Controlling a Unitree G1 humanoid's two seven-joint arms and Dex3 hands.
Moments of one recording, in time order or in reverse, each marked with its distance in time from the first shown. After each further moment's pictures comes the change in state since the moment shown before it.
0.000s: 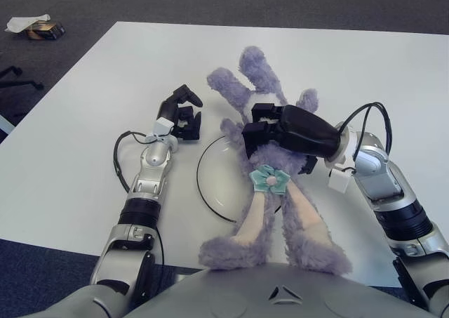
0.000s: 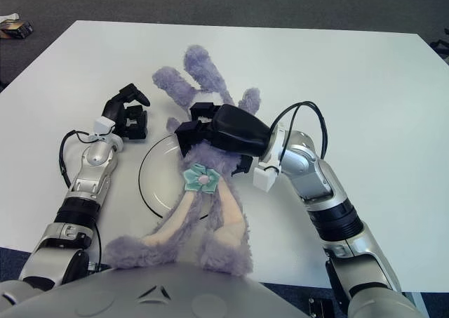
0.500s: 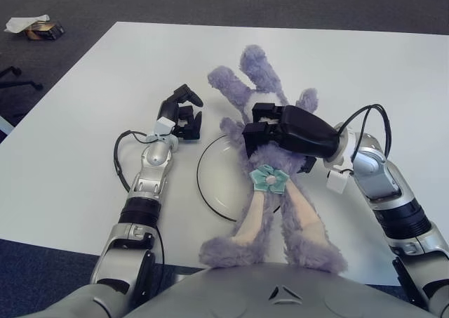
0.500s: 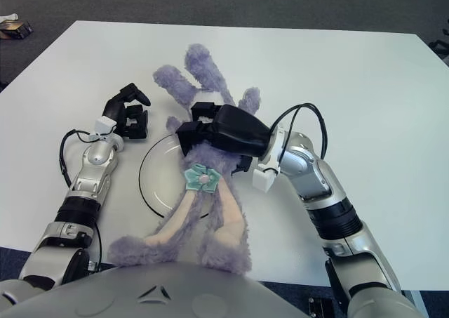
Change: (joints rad) left arm -0.003 0.001 -0.002 0.003 0.007 0.002 0.002; right arm -0.004 0.000 0.003 0.047 -0.003 -0.042 -0.020
